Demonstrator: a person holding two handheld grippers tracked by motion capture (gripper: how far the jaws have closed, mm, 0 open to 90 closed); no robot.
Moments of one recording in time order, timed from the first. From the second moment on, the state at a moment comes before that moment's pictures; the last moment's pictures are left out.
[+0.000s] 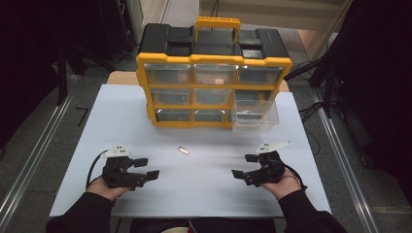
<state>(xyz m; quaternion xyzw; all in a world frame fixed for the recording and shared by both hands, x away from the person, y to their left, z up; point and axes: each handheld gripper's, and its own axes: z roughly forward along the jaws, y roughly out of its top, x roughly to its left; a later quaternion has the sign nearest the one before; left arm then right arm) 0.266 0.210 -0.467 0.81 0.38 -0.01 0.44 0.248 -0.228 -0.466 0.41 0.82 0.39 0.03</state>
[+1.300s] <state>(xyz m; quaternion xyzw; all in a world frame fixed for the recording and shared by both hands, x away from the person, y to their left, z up) 0.266 0.213 -0.467 0.81 0.38 -0.01 0.44 0.265 -0.181 -0.453 0.38 0.83 0.40 0.02</state>
